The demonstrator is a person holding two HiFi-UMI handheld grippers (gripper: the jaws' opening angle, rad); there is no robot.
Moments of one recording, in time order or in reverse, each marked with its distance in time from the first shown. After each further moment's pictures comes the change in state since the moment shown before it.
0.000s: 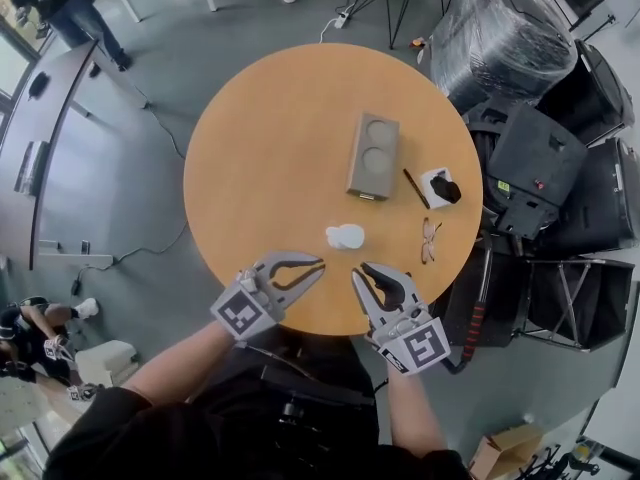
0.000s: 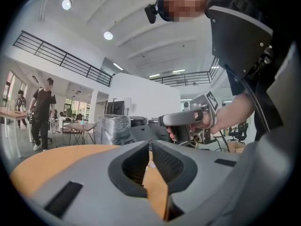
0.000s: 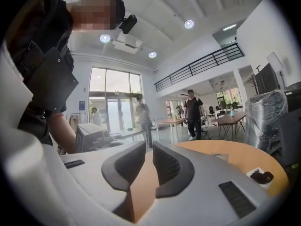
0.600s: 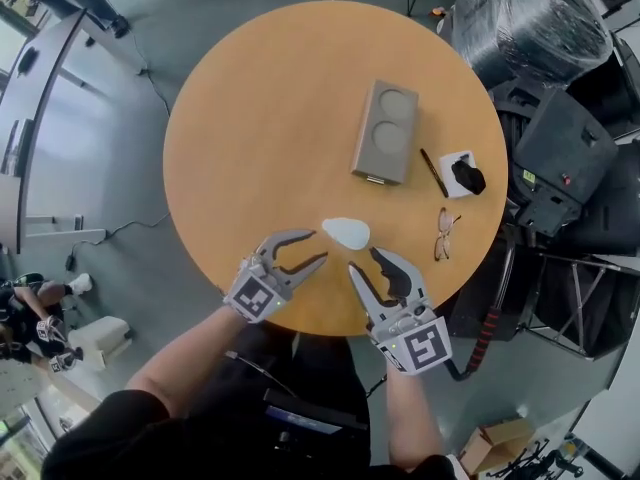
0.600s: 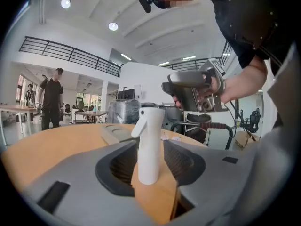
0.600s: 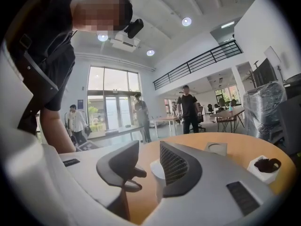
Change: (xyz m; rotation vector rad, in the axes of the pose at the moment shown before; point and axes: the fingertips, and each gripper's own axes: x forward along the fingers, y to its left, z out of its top) left arm 0.062 0.051 -0.190 -0.051 0.140 0.145; right arm 0.034 -0.072 -0.104 0.016 0.017 -0.008
